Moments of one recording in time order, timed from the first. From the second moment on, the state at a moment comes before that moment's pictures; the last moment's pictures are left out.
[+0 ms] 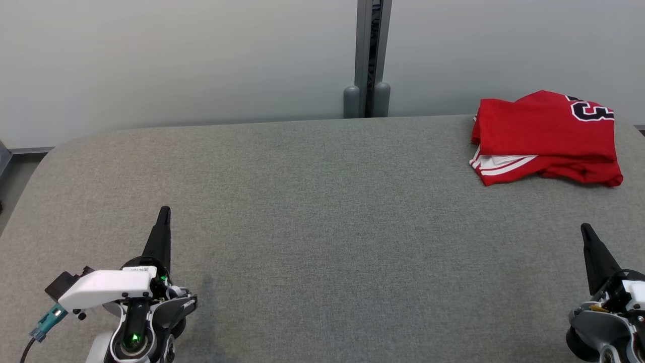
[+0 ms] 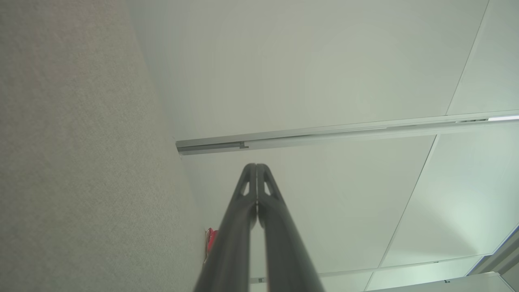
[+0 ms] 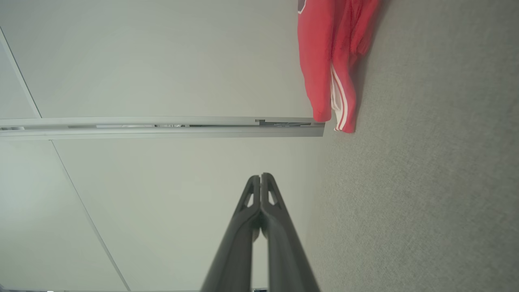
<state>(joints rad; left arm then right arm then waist) -0.23 0.05 -0.01 0.36 -1.63 -0.13 0.03 -0.16 -0.08 -0.21 0.30 1.62 0.13 0.16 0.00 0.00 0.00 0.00</state>
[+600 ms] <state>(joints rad) -0.23 0.05 -0.01 0.36 -1.63 -0.13 0.03 -0.16 -0.08 -0.22 0.30 1.62 0.13 0.17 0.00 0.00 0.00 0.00</state>
